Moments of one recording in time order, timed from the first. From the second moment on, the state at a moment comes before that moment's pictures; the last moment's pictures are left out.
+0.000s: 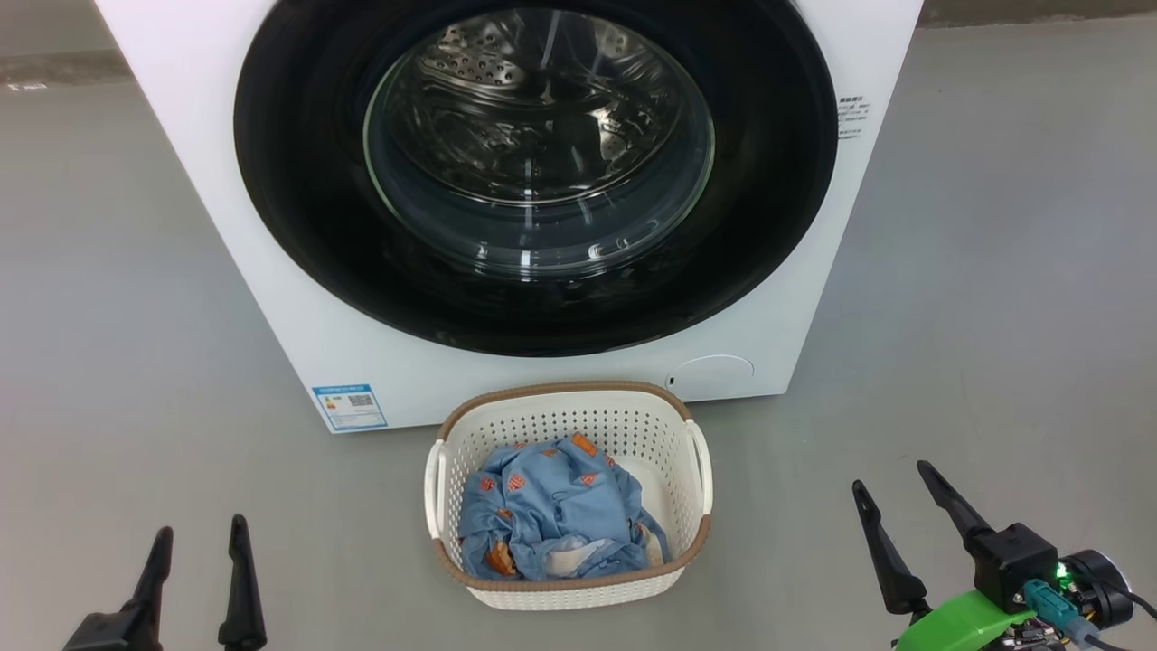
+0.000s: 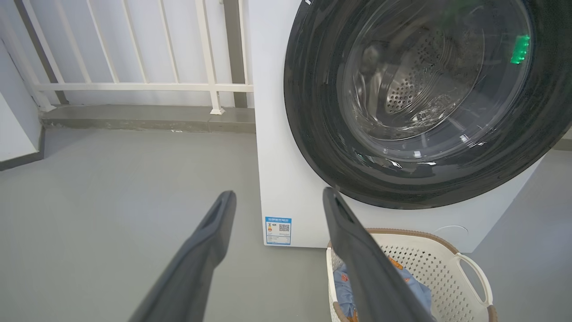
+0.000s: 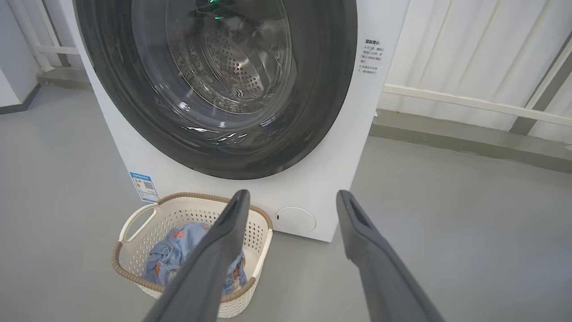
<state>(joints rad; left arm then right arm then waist) -0.03 0.03 0.12 0.29 -0.15 -0.10 -0.25 -0.04 -0.12 -0.01 0.25 0.03 0.13 -0.25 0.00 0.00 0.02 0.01</state>
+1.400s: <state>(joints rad) -0.04 0.03 0.14 0.29 -0.13 -0.10 -0.25 -0.04 -0.09 -0.04 0.23 0.00 0.13 -0.25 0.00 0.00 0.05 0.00</state>
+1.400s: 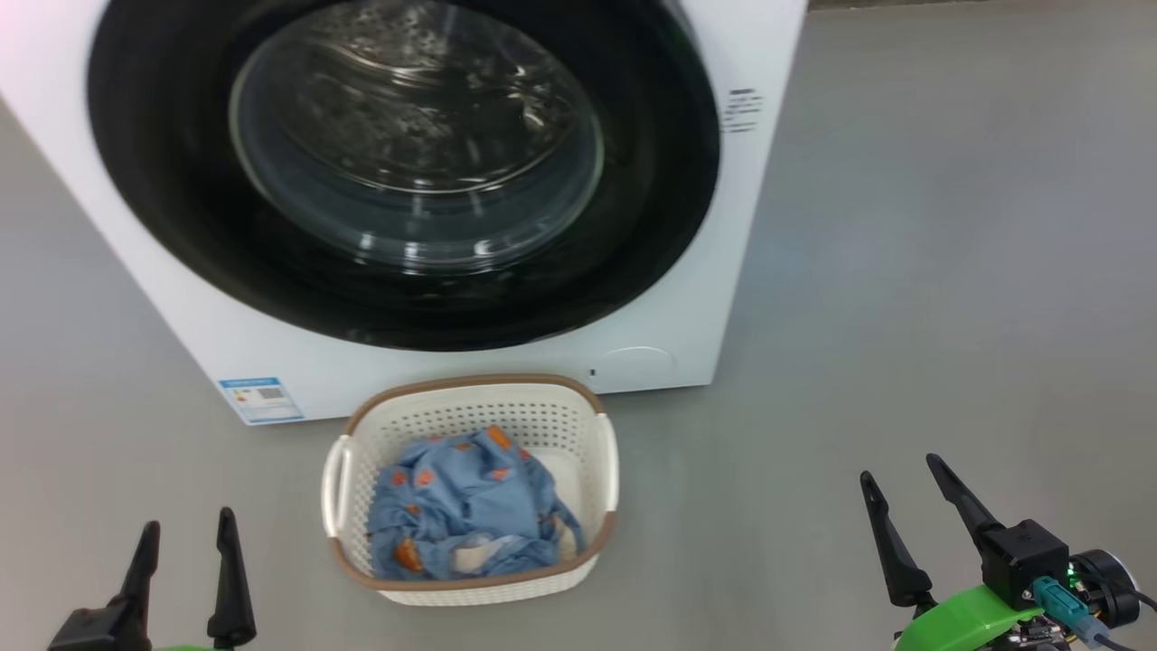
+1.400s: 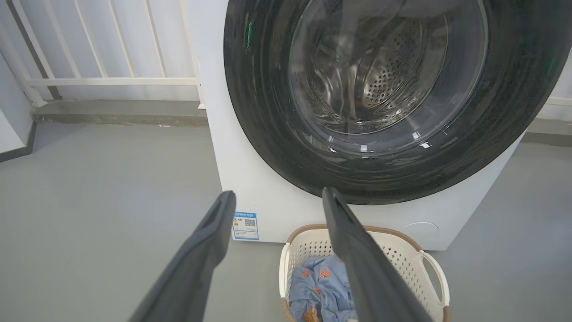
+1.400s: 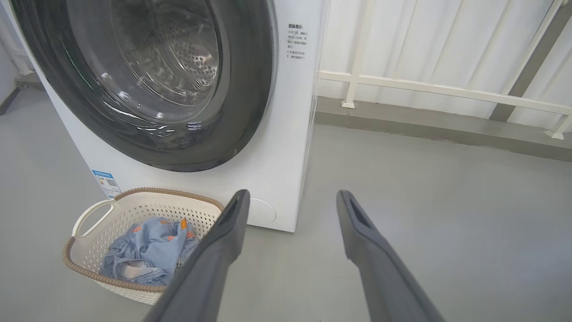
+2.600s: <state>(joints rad) -0.05 0.03 0.14 0.28 -0.14 -0.10 -0.25 -0.04 -0.10 -0.01 0.22 0.06 0.13 -0.25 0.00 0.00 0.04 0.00</state>
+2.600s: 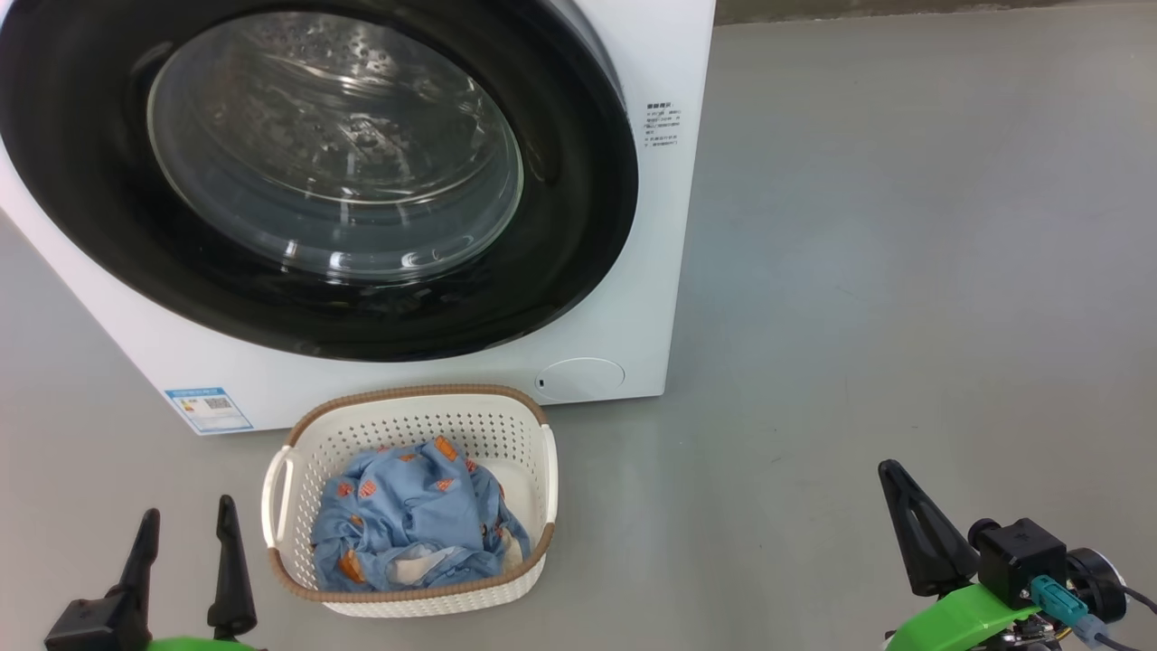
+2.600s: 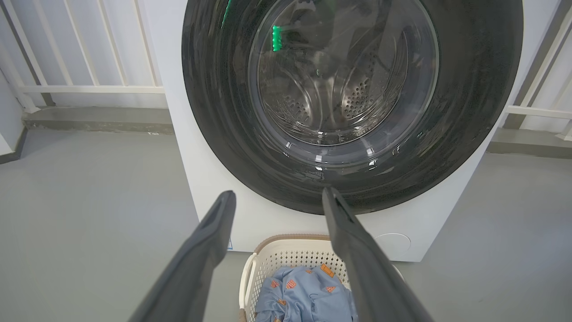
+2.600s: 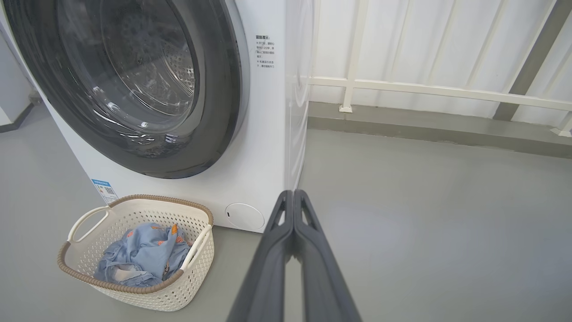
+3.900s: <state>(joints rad) -0.09 0.03 0.12 0.25 -0.16 -0.11 -0.25 -0.26 -0.22 -0.25 0.41 1.69 0.13 0.03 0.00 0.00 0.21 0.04</state>
